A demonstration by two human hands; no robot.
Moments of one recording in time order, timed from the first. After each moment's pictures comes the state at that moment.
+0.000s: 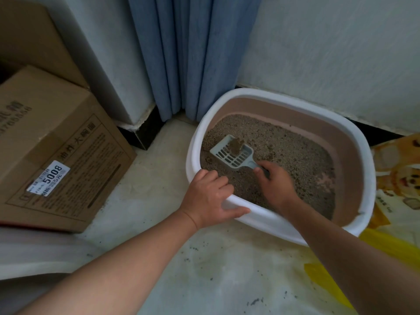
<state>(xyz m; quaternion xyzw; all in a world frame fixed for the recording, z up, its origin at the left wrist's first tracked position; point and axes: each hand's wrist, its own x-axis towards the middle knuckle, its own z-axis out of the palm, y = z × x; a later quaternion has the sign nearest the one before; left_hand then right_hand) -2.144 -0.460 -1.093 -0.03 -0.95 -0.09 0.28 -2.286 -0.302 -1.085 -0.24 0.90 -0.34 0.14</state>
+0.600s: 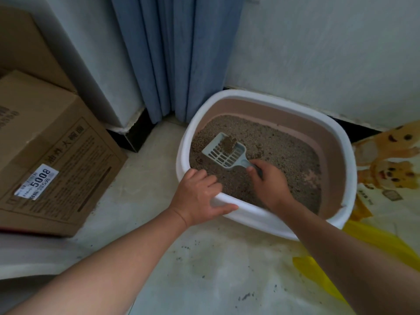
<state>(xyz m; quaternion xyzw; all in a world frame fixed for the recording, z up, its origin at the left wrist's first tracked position) -2.144 -0.463 -1.093 -0.03 -0.96 -0.07 0.27 -2.279 -0.288 -1.067 -0.25 0.90 -0.33 0.12</state>
